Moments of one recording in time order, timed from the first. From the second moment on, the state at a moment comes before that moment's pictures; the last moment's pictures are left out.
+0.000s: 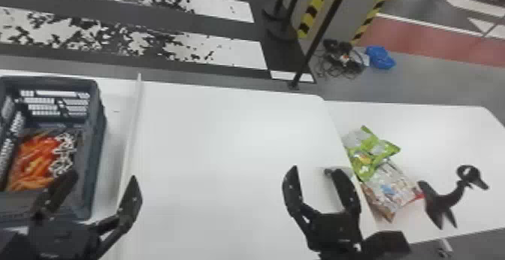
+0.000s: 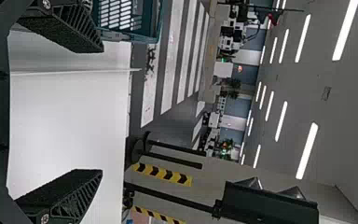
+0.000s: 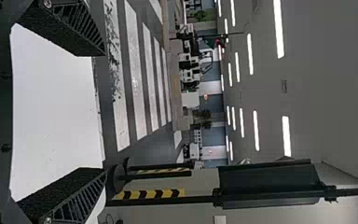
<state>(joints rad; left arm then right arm) 0.68 0.10 -0.20 -1.97 0.11 -0.13 -0.07 0.78 -0.17 -0.01 -1.91 -0.23 -0.46 -0.06</state>
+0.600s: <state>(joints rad) 0.69 0.09 0.01 -2.25 0.21 0.27 -0.15 0.79 -0.17 0.04 -1.86 -0.20 -0.54 -0.02</state>
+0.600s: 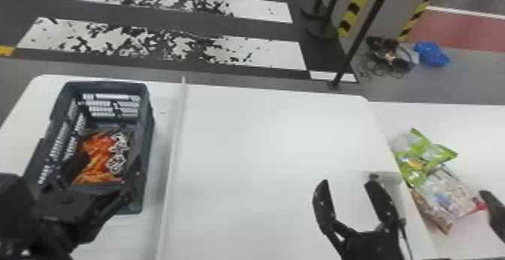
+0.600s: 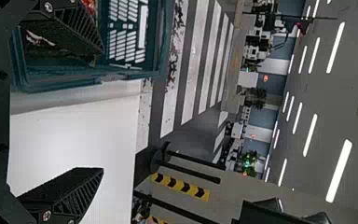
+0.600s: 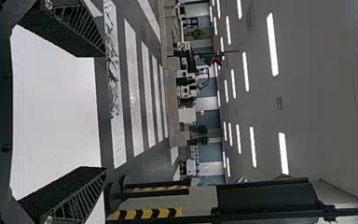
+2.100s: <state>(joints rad) 0.07 0.11 0.15 -1.87 0.22 0.84 -0.09 0.72 -0.24 0.07 -1.80 -0.16 -0.46 0.02</state>
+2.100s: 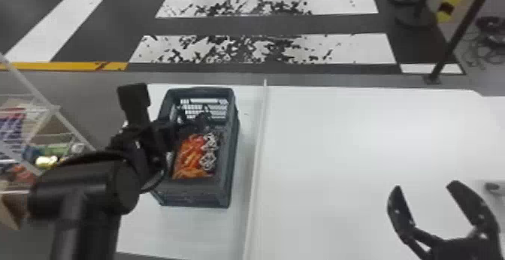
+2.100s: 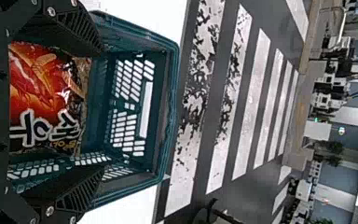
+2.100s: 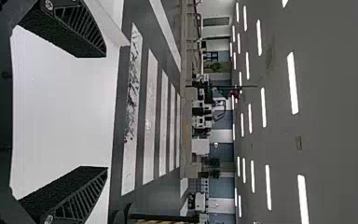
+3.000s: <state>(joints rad) -0.11 0.13 0.09 -1.70 0.16 1.19 -0.13 0.73 -0.25 0.08 -1.84 -0.17 -0.49 0.02</state>
